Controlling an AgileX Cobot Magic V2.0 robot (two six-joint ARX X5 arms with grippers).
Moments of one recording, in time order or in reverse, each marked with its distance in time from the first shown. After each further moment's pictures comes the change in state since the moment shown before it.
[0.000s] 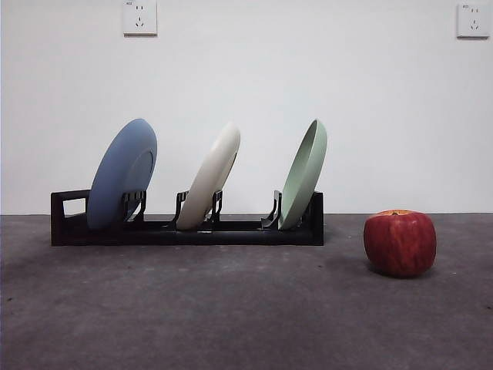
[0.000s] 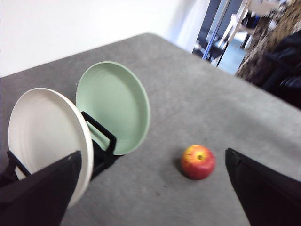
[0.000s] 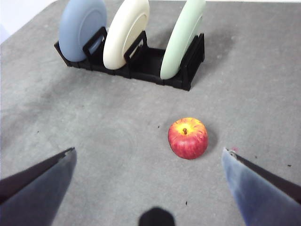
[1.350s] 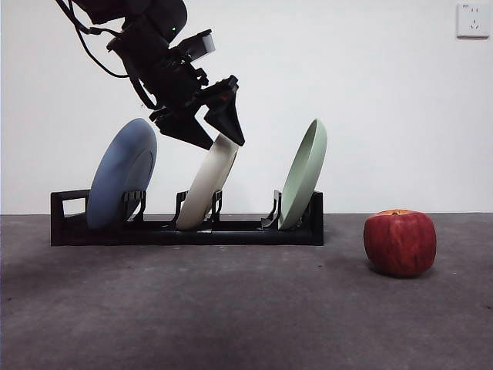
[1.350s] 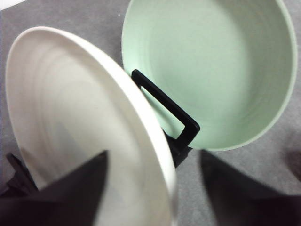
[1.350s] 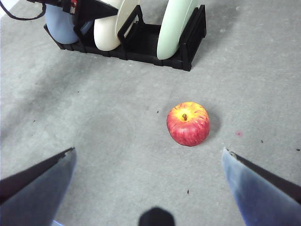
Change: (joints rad) left arm -0.115 0.673 0.346 0.074 -0.301 0.086; right arm 0.000 0.098 0.000 -0.005 -0.005 0.000
